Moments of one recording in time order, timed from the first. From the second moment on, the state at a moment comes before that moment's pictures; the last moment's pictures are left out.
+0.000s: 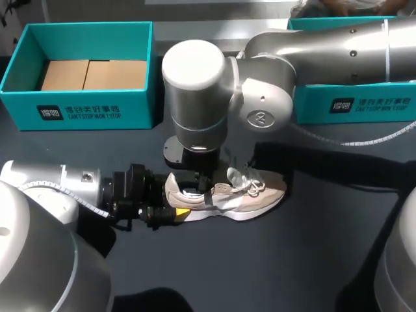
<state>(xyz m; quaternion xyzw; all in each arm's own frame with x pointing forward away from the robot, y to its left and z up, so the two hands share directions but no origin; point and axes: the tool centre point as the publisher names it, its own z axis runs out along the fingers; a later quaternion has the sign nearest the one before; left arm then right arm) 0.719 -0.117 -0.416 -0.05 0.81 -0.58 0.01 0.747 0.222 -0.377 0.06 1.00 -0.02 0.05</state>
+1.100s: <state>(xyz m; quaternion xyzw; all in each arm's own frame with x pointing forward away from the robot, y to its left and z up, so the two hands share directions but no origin) 0.717 -0.116 -0.417 -0.05 0.81 -0.58 0.01 0.729 0.224 -0.400 0.09 1.00 -0.03 0.03</state>
